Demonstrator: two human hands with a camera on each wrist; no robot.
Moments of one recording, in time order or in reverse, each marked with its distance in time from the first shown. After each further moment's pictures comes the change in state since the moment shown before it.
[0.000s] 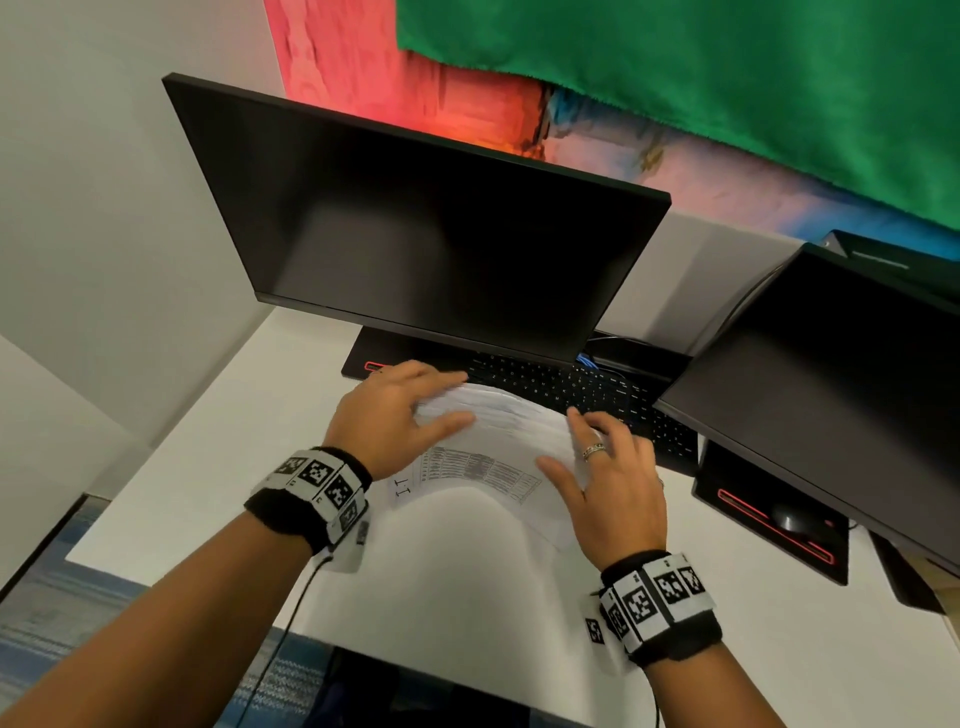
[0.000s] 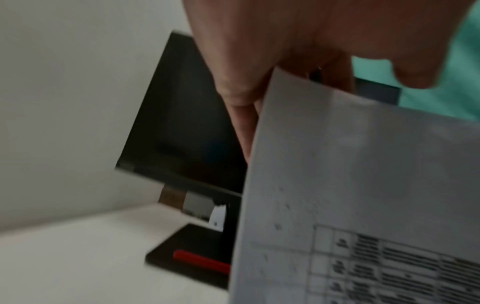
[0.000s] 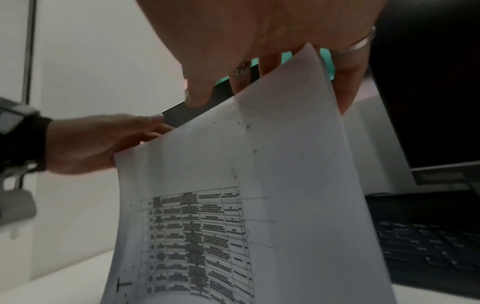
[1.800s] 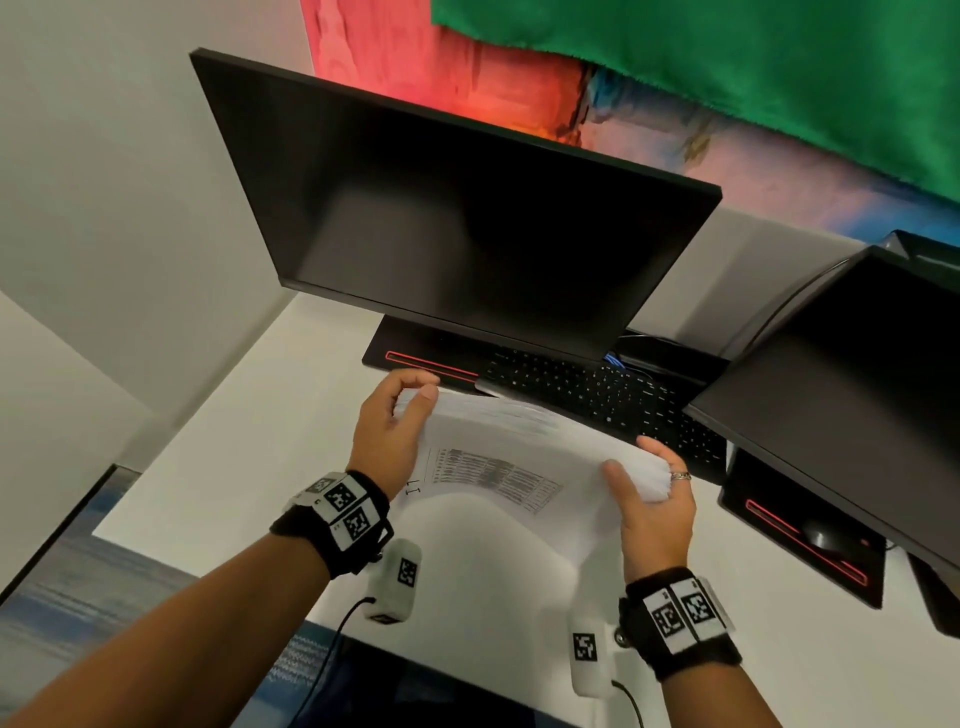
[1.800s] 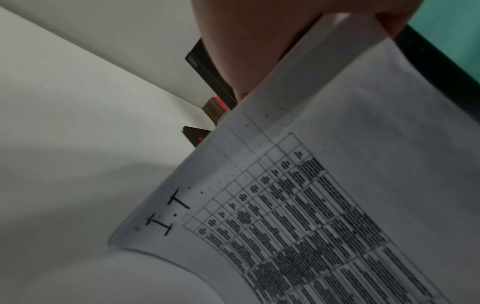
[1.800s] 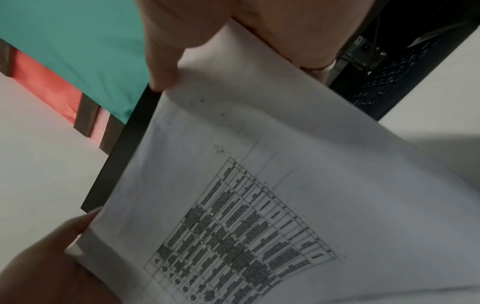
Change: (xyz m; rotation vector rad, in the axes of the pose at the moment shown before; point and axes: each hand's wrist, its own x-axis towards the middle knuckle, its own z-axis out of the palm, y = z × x) left_hand -0.020 -0.017 0.032 -0.787 0.349 -0.352; right_hand -0.004 0.022 0.034 1.233 0.225 0.487
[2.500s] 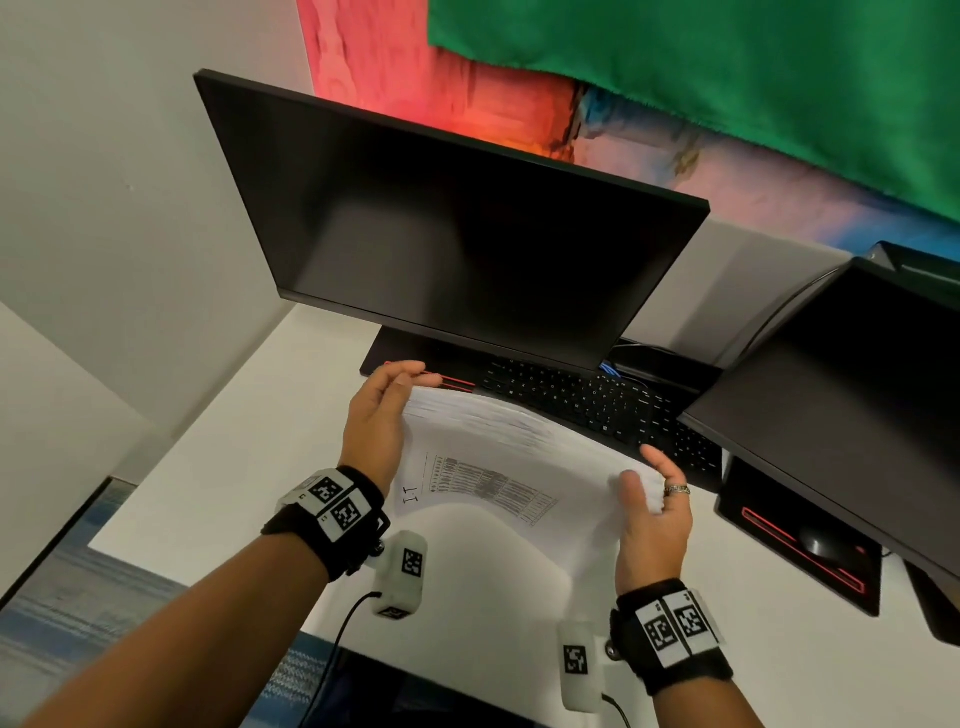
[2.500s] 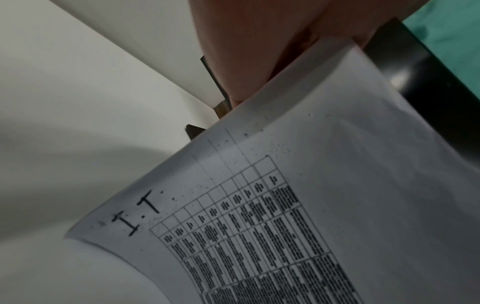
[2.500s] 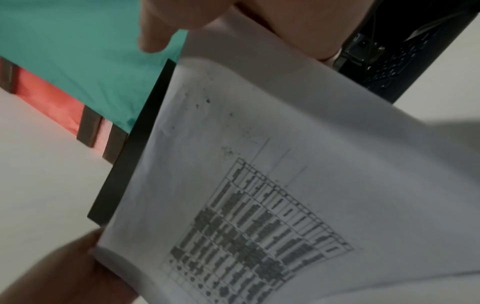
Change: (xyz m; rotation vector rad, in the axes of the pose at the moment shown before) left_hand 0.011 0.016 0.000 -0.180 0.017 -0.109; right_hand -0.002 0.001 0.003 0.068 0.055 -0.017
